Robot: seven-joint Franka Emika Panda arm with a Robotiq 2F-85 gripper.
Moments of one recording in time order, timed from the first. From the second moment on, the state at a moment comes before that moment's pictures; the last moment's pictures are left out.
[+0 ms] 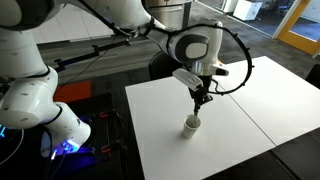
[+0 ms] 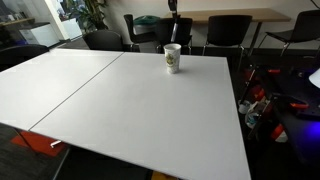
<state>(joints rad) -0.09 0.26 -0.10 -1.92 -0.32 2.16 -0.12</state>
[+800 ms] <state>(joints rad) -0.05 0.03 -0.04 -2.09 -0.22 2.24 -0.22</state>
